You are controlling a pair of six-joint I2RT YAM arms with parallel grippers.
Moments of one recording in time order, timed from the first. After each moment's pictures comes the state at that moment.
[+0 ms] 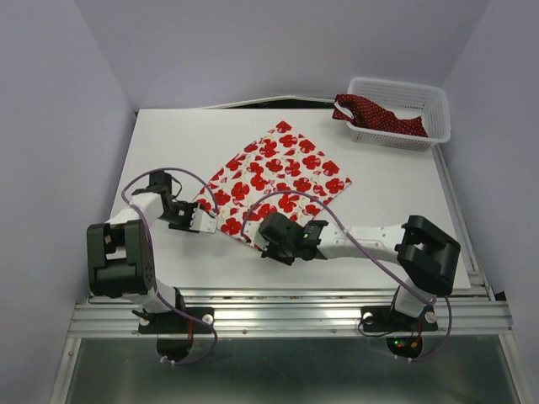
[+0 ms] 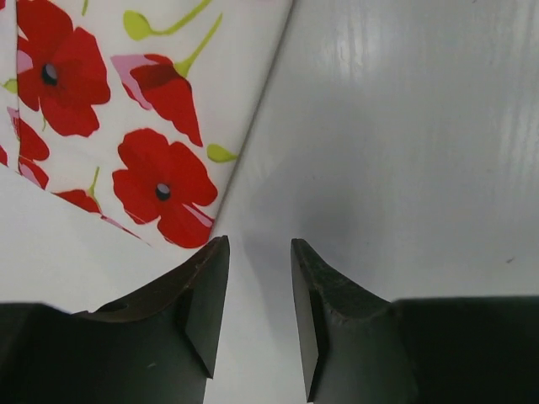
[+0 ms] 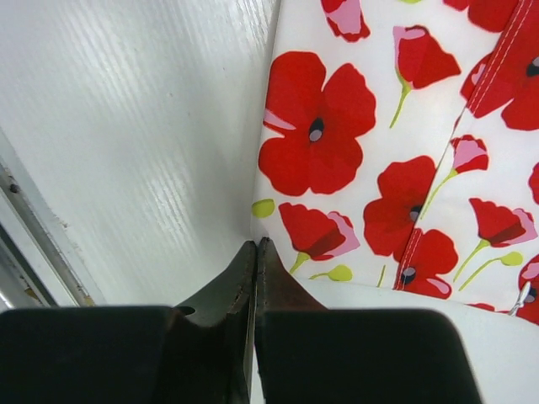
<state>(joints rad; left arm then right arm) 0.10 1.49 0.81 -0.66 0.47 1.89 1.11 1.69 1.04 -0.37 0.08 -0.20</state>
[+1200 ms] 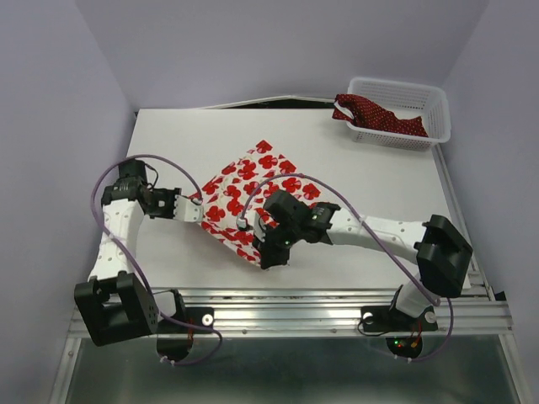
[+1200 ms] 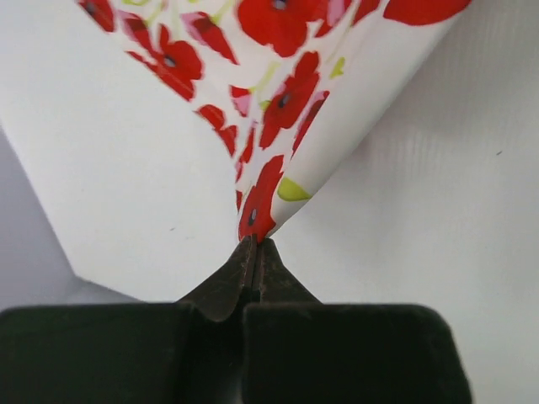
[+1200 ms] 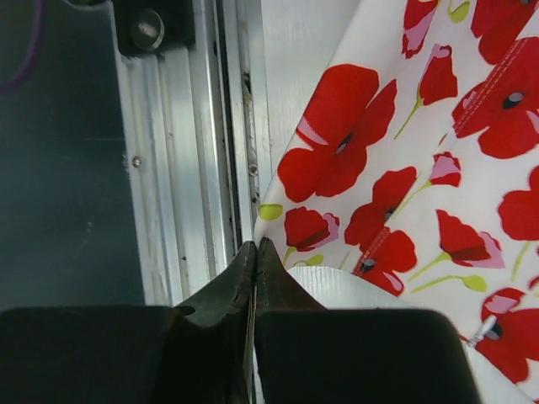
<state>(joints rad) 0.18 1.22 0.95 -0.92 0.49 1.91 1.03 1.61 1.14 -0.46 -0.52 -0.16</state>
